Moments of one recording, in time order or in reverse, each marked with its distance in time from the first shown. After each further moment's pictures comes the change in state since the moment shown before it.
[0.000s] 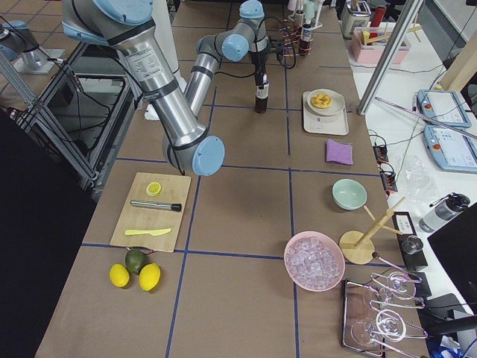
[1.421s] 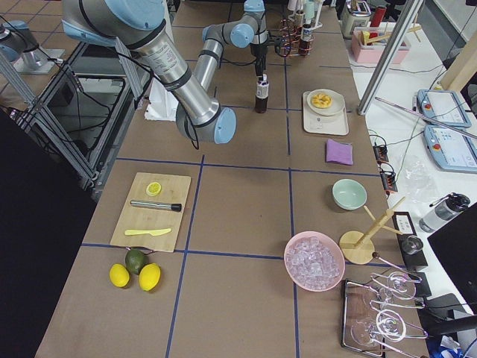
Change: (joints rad) left arm -0.035 -0.003 0.055 -0.018 -0.073 0.026; right arm -0.137 0.263 -0.338 -0.013 -0.133 0.098
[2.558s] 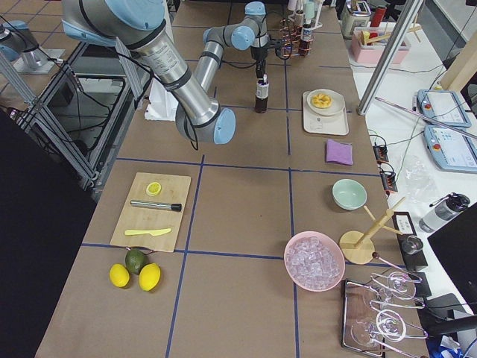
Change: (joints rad) left arm 0.000 -0.003 0.001 0.000 0.001 0.000; right arm -0.002 -0.003 -0.020 -0.003 0.000 -0.025
